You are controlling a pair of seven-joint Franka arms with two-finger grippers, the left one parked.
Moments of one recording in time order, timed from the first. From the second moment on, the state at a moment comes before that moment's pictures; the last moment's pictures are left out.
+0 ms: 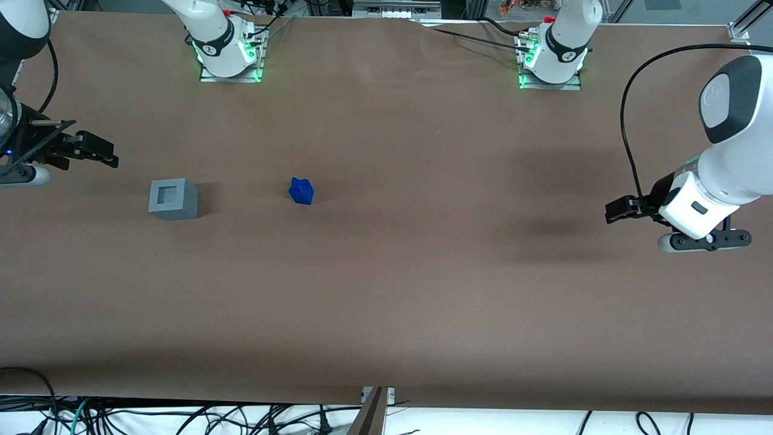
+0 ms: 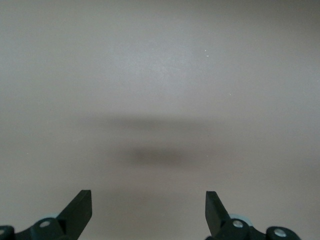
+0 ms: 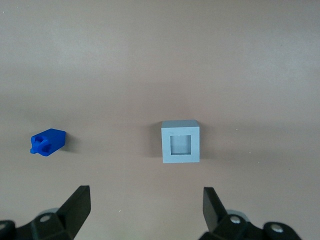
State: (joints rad) arm -0.02 0.07 -0.01 -1.64 0.02 1.63 -0.08
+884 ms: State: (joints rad) arm -0.01 0.08 0.00 -1.64 0.02 1.63 -0.08
